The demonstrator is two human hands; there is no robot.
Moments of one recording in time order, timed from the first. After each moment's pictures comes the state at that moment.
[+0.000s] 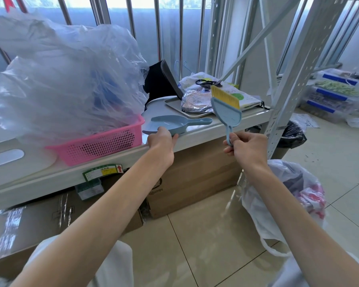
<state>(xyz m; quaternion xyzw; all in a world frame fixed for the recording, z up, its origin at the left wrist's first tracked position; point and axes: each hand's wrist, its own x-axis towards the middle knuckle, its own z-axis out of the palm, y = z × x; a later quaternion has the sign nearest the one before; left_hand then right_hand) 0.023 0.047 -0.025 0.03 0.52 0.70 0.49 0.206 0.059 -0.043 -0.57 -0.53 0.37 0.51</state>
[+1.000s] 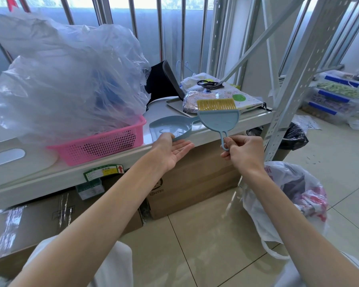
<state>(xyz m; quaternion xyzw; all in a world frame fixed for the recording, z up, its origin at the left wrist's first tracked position) 0.018 0.030 -0.041 0.08 0.50 0.59 0.63 0.203 0.061 -0.062 -0.57 -0.58 0.34 0.47</state>
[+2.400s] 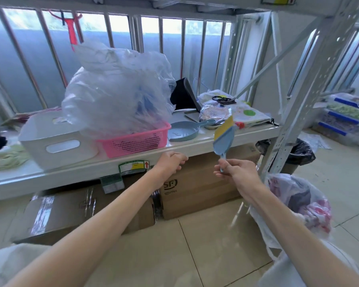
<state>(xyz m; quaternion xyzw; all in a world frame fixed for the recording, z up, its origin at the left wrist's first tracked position) -0.027 -0.039 -0.057 0.43 0.67 0.43 0.43 0.185 -0.006 -0.054 -0.49 -0.53 0.55 0.42</state>
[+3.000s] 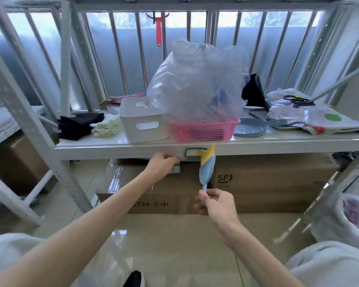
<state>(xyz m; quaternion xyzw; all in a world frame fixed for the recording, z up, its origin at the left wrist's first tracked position) -0.162 -0.177 -0.075 0.34 0.79 0.43 0.27 0.043 -0.158 -0.099 -0.45 -0.58 0.62 0.27</state>
